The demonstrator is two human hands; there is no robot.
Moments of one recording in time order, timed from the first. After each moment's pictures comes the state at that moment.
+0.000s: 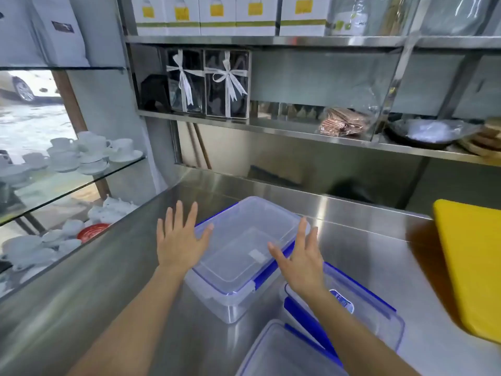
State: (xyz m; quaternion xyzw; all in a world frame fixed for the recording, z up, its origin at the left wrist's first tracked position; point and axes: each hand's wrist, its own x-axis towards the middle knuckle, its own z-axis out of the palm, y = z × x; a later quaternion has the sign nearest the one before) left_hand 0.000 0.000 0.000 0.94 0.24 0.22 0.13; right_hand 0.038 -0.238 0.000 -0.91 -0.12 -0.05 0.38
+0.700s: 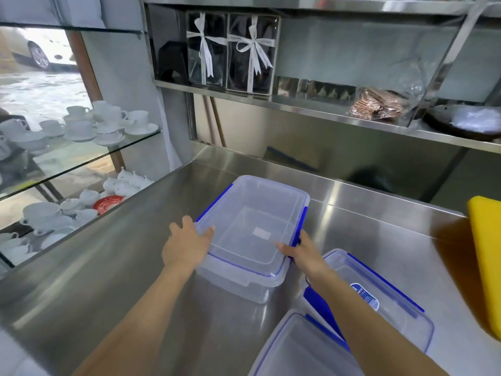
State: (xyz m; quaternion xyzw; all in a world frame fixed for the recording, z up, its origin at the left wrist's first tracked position) left_hand -0.026 0.010 -0.021 0.87 0.38 0.12 0.28; right_hand 0.051 -0.209 -0.014 -0.73 -0.07 0.20 0.65
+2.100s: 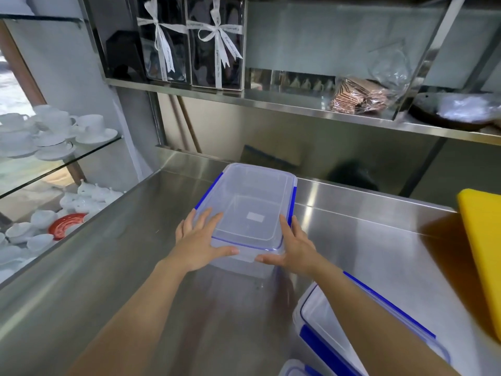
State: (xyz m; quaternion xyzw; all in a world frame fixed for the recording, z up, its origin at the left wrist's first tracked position) left_hand 0.085 0.030 -0.046 0.97 0.09 0.02 0.21; right_hand 0.143 -0.205 -0.033 -0.92 -0.25 0.11 0.29
